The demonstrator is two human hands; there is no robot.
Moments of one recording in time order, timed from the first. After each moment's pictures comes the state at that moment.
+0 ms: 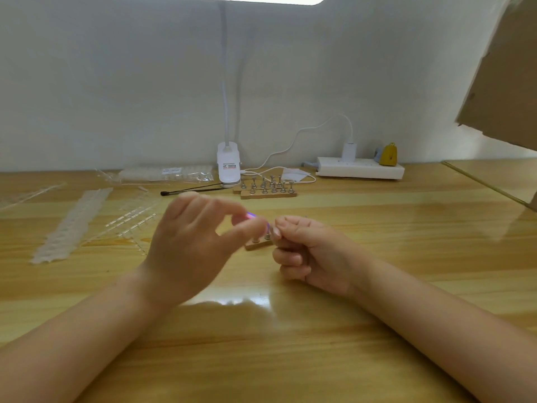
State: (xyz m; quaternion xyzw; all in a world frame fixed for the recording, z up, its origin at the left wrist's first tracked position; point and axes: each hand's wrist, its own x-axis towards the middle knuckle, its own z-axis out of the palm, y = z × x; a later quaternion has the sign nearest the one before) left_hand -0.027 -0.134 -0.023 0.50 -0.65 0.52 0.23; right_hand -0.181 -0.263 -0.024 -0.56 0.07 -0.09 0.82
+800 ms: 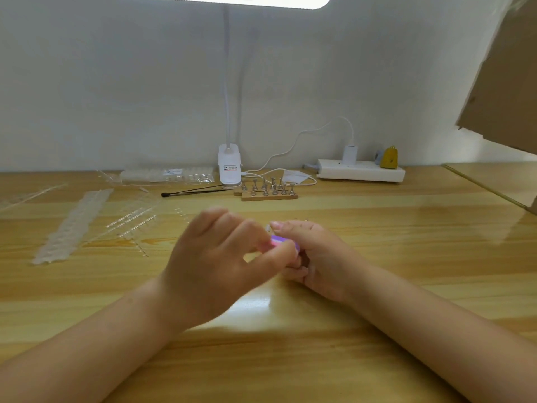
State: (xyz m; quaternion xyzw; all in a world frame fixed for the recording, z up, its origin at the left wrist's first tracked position) left_hand -0.050 -0.136 -0.027 0.47 -0.66 0.55 0.22; right_hand -0.177 -0.260 -0.027 -0.58 0.09 -0.12 0.80
